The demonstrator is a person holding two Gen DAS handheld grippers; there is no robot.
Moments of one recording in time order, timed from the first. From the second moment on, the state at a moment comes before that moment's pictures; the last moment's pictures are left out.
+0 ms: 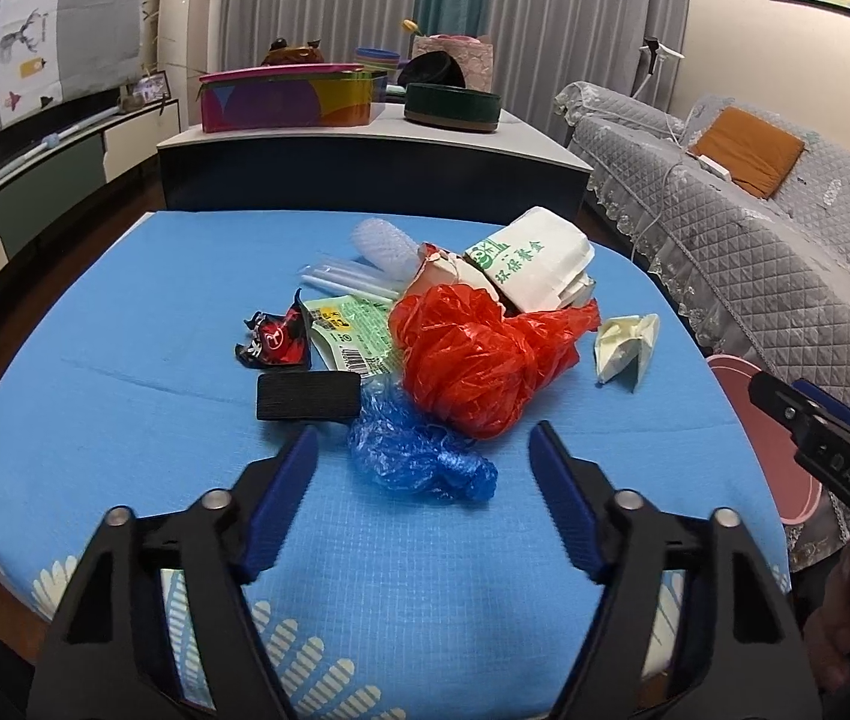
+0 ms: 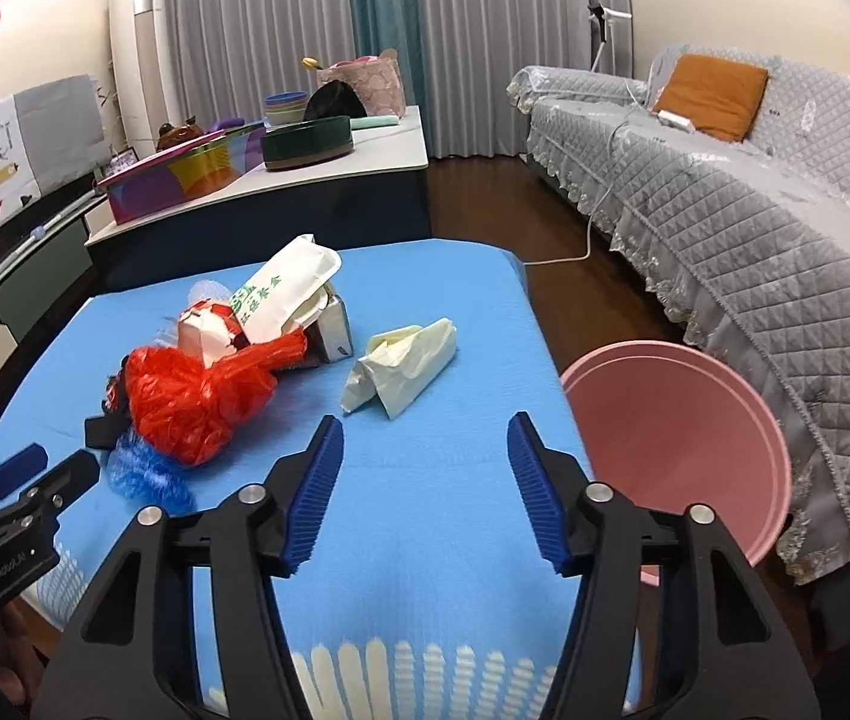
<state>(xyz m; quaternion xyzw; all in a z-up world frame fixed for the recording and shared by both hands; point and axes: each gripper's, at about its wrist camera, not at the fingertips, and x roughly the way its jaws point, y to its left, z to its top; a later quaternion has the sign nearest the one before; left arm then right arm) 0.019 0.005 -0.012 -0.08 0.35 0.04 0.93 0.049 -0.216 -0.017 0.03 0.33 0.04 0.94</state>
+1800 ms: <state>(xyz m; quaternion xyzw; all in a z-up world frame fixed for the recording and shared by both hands) 0.072 0.003 -0.001 -0.06 0.30 0.03 0.95 0.111 -0.208 -0.032 0.05 0.33 0.05 0.94</state>
